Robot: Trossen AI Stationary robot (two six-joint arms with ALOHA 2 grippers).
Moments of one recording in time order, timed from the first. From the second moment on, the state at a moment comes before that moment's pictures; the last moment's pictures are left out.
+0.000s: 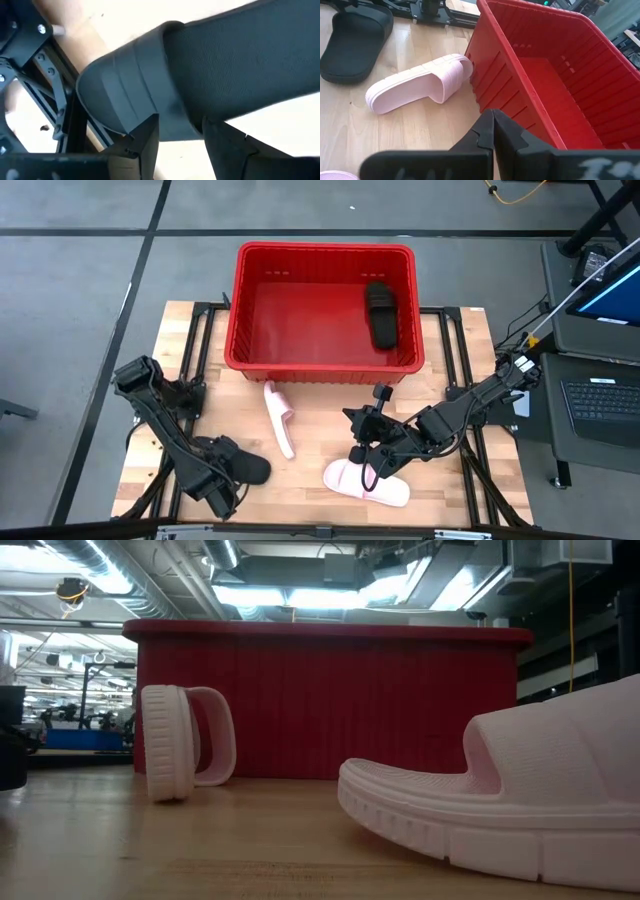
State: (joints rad) left arm -0.91 1.73 1.26 -1.31 -0.01 -1.90; right arm 0.57 1.67 1.56 -0.83 0.92 0.38
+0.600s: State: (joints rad) left arm -0.92 1.76 1.26 -1.28 0.03 -2.00; right arm 0.57 1.67 1.56 -0.82 0.92 0.38
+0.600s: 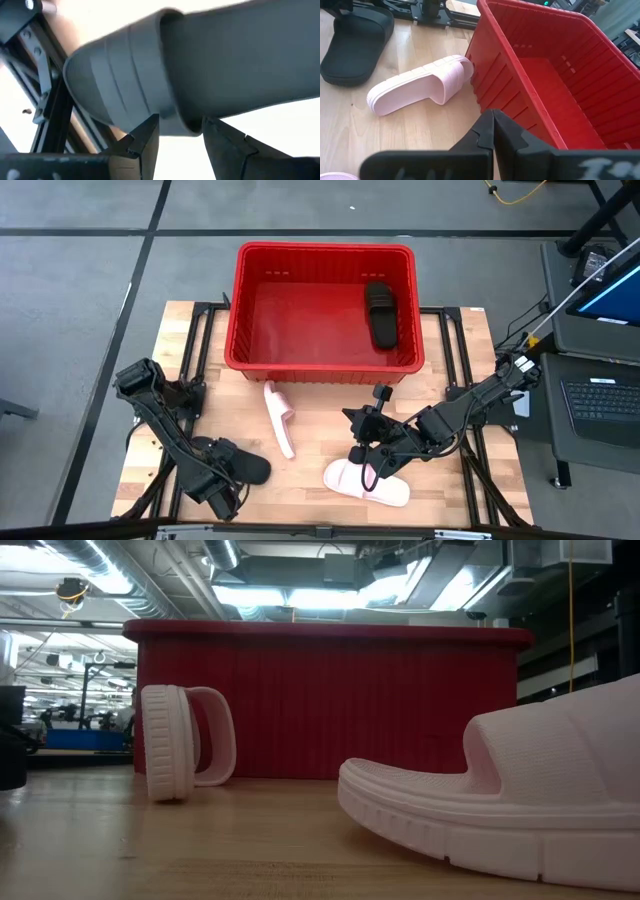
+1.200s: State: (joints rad) left arm -0.92 1.82 1.26 -1.30 0.09 -2.07; right arm 0.57 1.67 1.56 -0.82 0.91 0.39
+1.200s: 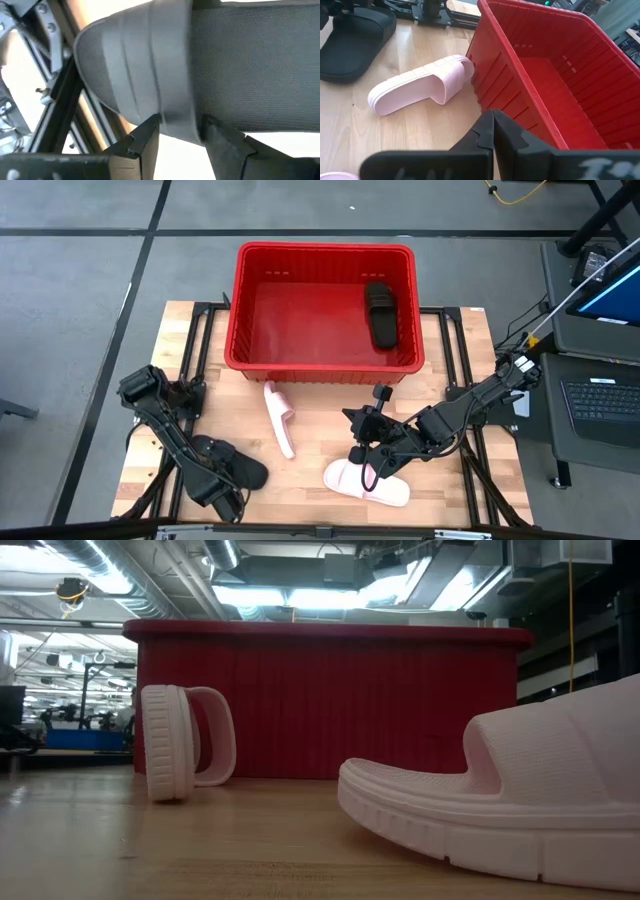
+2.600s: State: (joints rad) left arm -0.96 1.80 1.51 -1.57 -0.26 -2.05; right arm 0.57 1.67 1.56 -0.81 0.91 0.38
